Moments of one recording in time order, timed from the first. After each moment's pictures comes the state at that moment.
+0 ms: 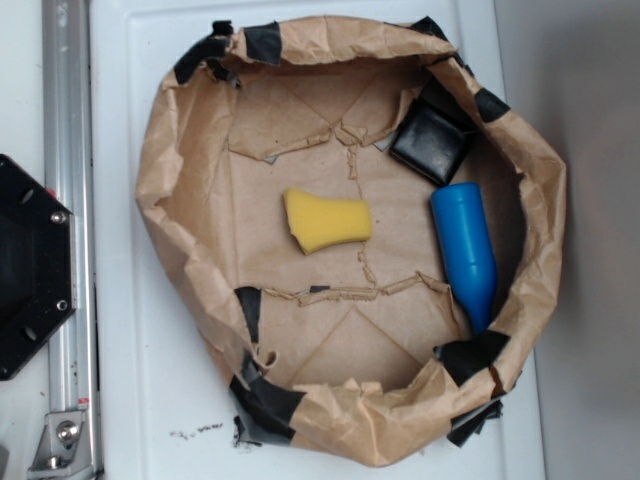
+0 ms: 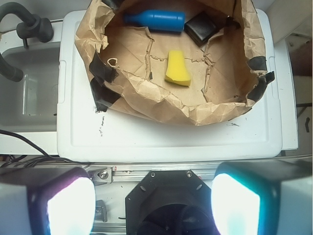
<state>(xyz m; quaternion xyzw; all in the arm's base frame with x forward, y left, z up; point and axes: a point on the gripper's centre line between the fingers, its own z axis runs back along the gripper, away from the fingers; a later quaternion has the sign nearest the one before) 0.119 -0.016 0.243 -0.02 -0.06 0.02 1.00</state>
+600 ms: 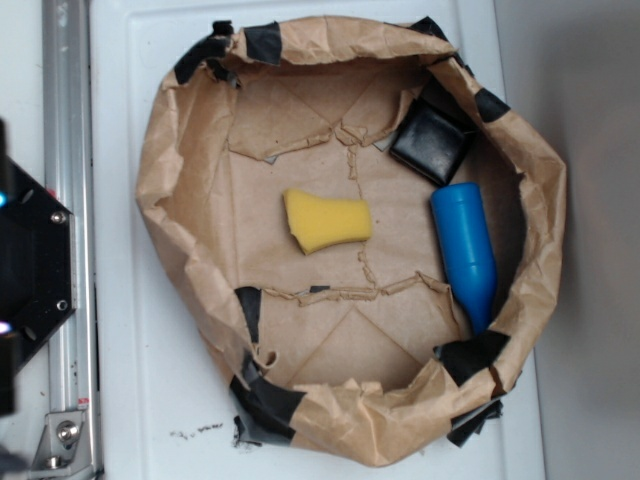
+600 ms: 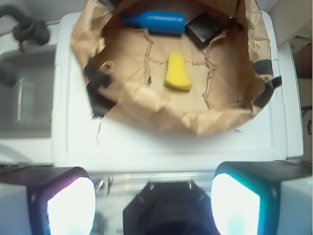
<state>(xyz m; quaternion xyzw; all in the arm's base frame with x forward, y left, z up) 0.140 -0.007 0.220 -0.01 -0.06 0.04 1.00</state>
